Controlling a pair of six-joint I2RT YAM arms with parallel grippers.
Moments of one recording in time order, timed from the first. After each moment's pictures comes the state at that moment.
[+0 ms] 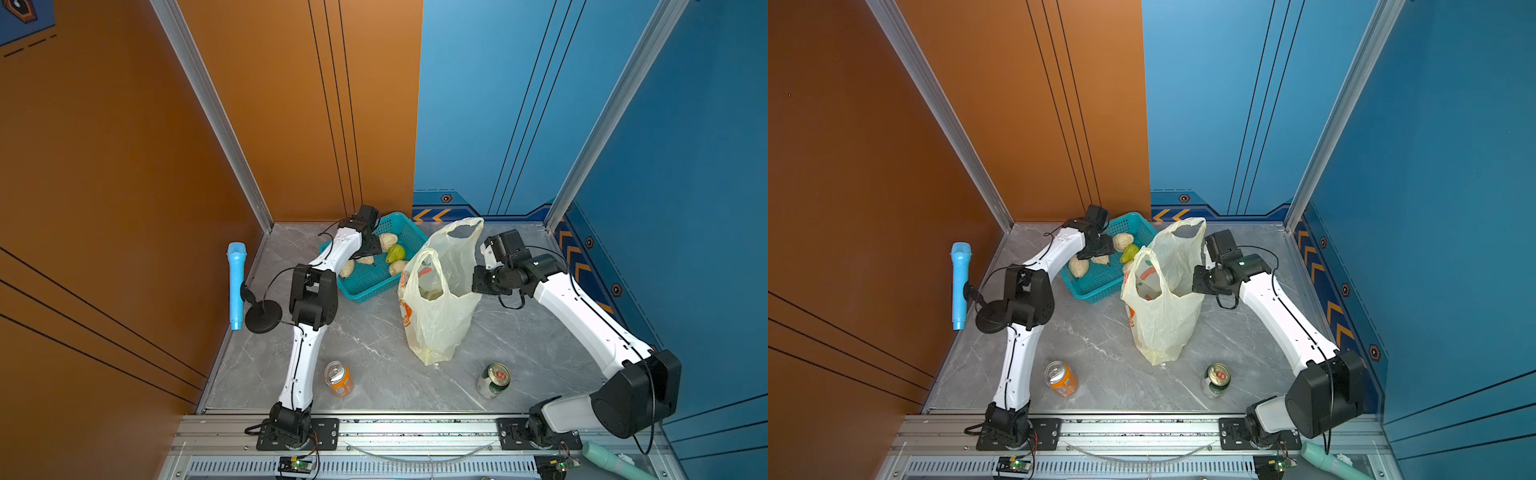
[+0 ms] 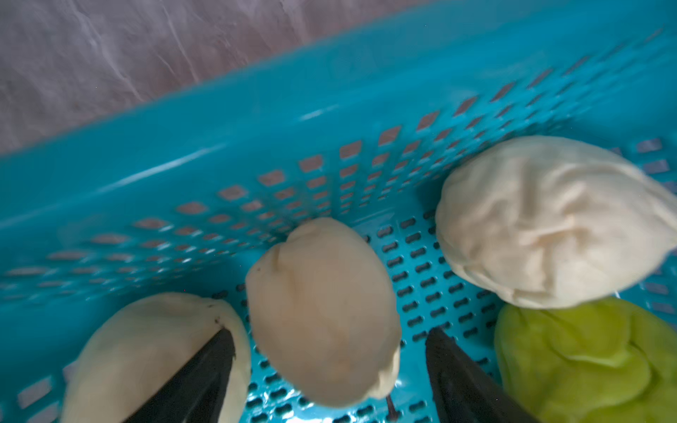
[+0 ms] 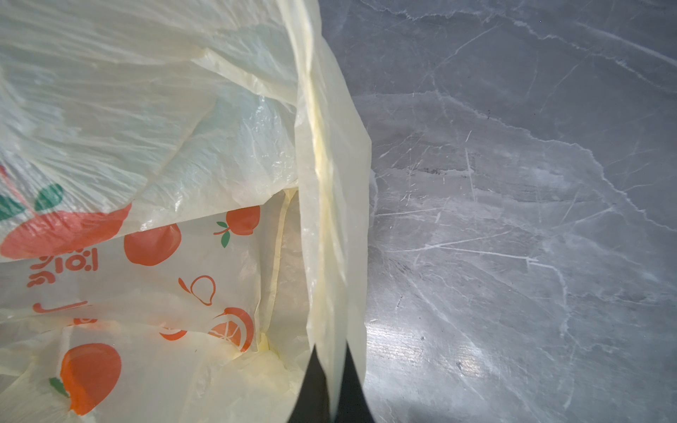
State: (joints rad) left arm -0.29 2.43 2.20 -0.89 -0.21 -0.50; right arm 0.34 1.43 1.31 -0.90 -0.11 0.41
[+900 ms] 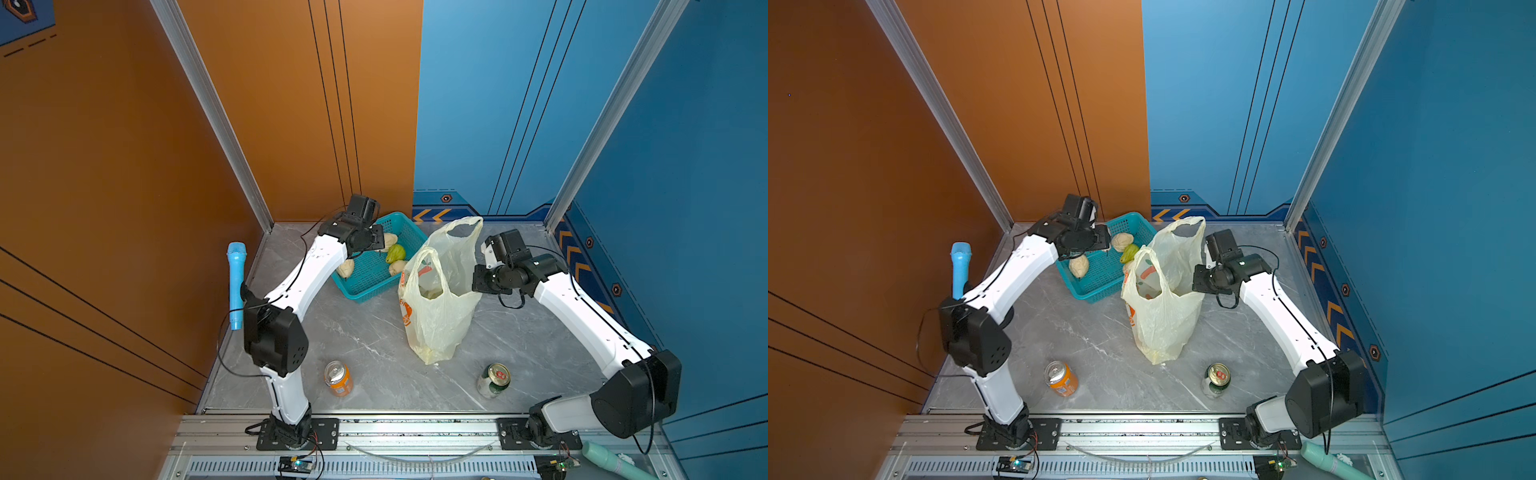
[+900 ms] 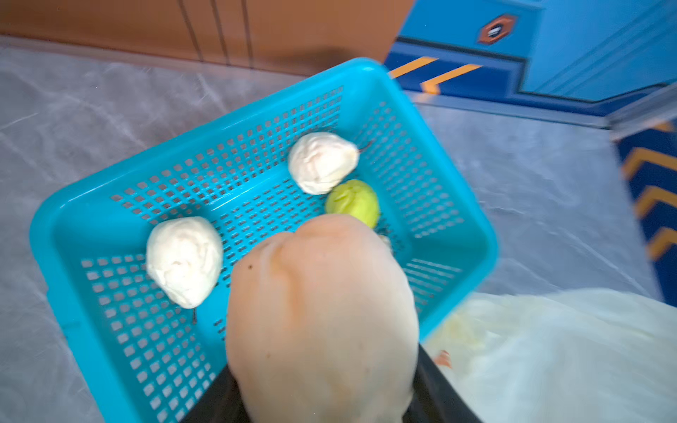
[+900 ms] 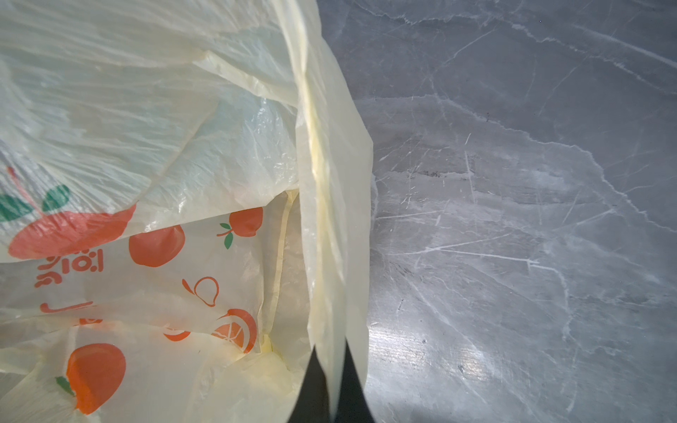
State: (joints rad) left arm -0.40 1.77 1.75 -0.75 -0.04 -0.43; right arm 0.34 1.43 1.31 -0.89 -0.11 0.41
